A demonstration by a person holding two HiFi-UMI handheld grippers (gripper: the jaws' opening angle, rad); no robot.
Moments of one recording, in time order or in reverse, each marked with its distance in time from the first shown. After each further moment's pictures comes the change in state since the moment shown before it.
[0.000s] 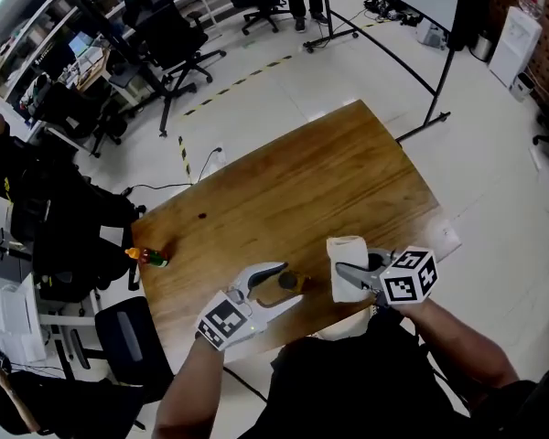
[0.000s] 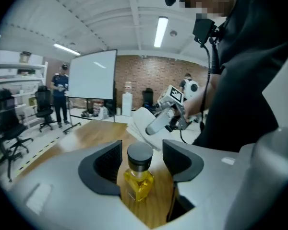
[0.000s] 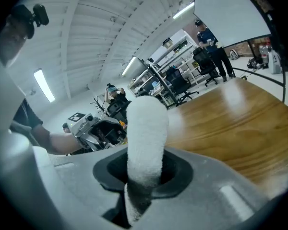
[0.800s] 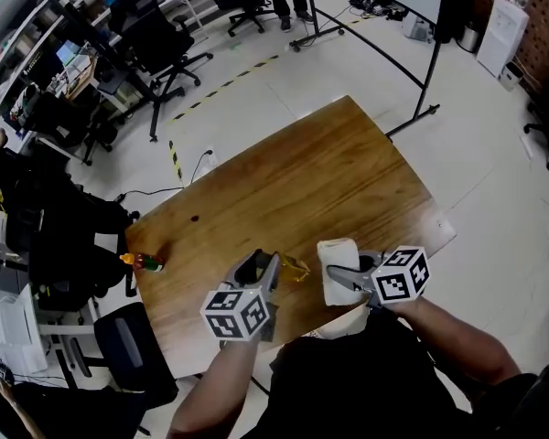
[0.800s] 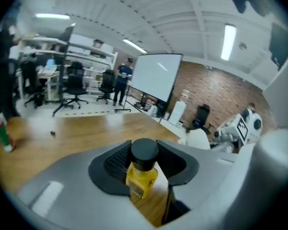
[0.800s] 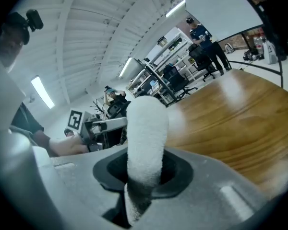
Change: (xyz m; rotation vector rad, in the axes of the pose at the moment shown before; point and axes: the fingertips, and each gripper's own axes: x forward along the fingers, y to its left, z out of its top) left arm -0.007 0.077 -0.010 -0.619 -0.054 0.579; right arm -0.002 0.004 -0.013 0.069 0.003 0.018
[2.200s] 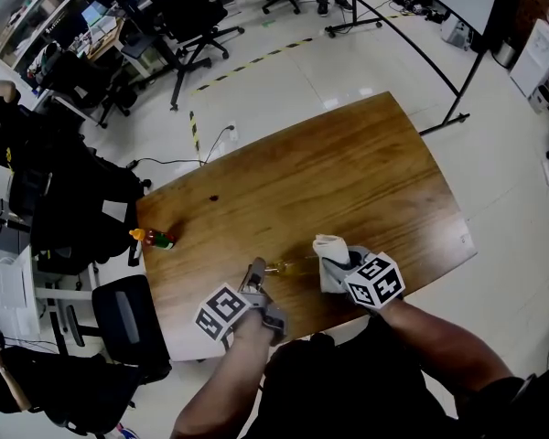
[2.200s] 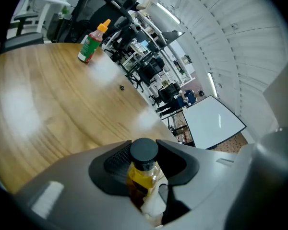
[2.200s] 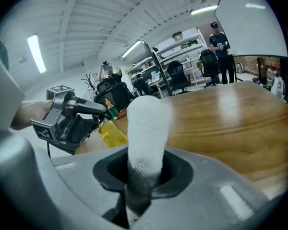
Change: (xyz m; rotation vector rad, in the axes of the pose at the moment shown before) left arm -0.033 0.105 -0.063 -0.965 -0.171 0.257; right arm 0.097 -0.045 -0.030 -0.249 0.132 -0.183
